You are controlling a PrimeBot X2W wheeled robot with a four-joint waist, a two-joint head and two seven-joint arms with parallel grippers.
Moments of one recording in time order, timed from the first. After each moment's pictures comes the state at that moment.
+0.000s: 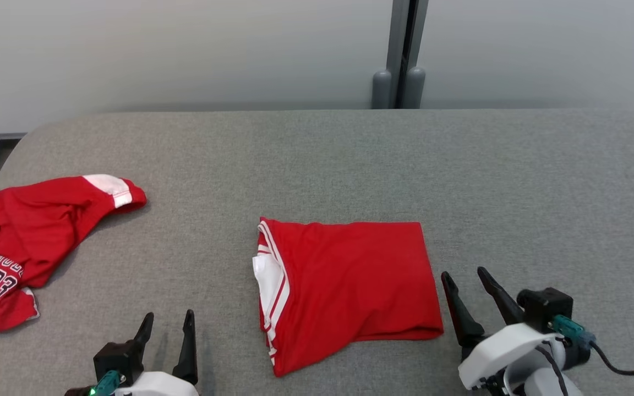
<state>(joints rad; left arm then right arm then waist) -0.06 0.05 -0.08 0.52 -0.23 0.02 -0.26 -0.22 -0.05 0.24 0.57 0.33 0.13 -0.26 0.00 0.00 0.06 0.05</state>
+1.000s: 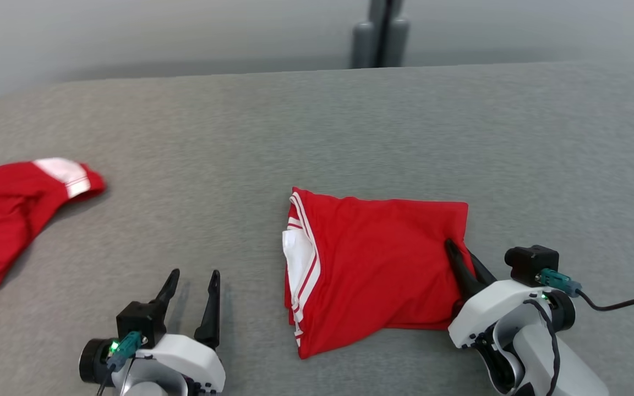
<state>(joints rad) -0.17 0.05 -0.17 0.52 -0.23 0.00 -0.26 -0.46 -0.05 0.35 0.82 0.48 0.13 -0.26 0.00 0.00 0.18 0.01</state>
